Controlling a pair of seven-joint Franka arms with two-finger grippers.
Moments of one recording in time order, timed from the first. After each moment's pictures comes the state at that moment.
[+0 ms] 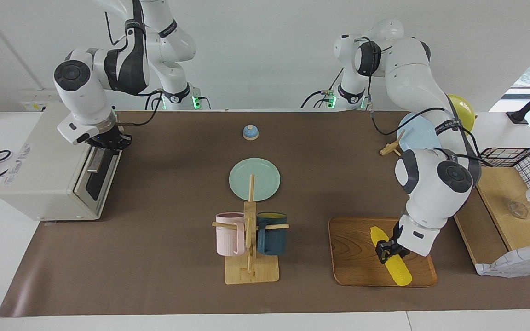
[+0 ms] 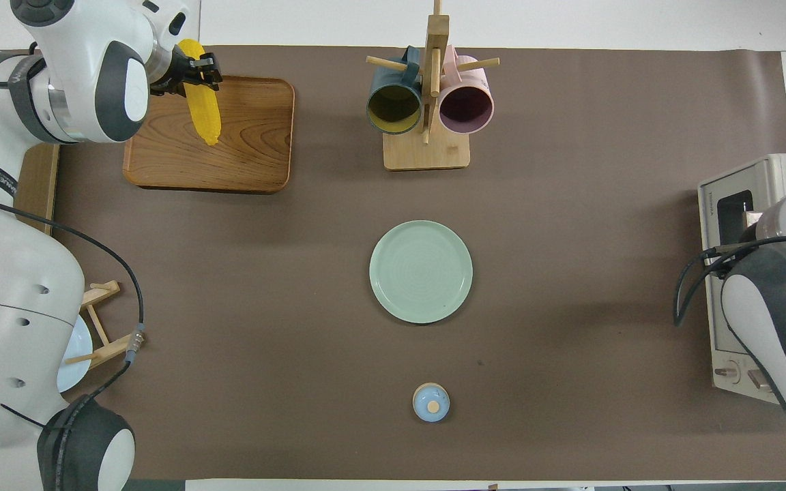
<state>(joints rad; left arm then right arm) -0.21 0.83 0.06 -1.02 -0.10 2.05 -0.24 -0.02 -0.07 -0.07 -2.07 -0.20 1.85 -0.06</state>
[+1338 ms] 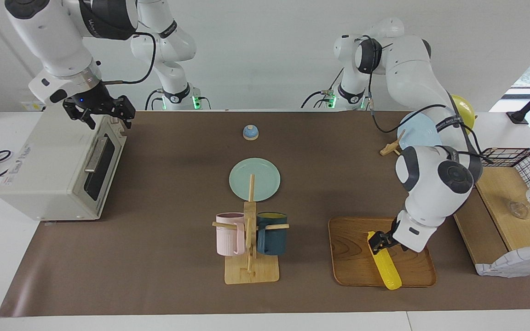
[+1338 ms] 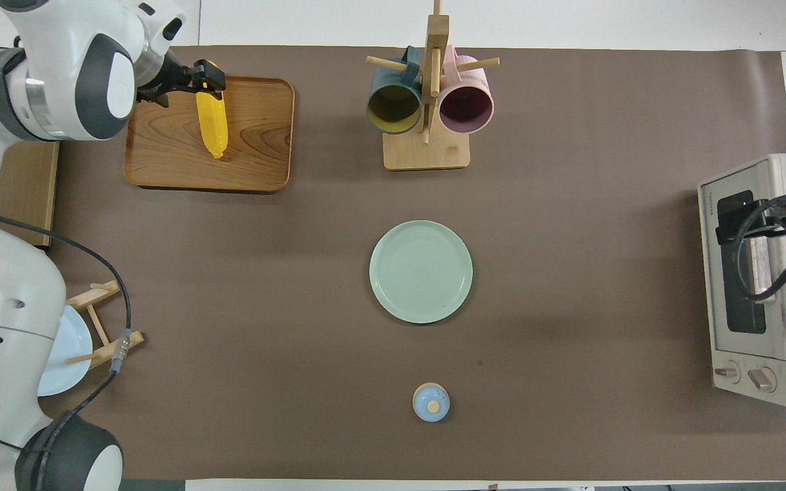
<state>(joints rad) -0.21 0.73 0.06 -1.05 -0.10 1.89 -0.17 0.02 -0.04 -0.04 -1.66 -0.04 1.52 -0.06</state>
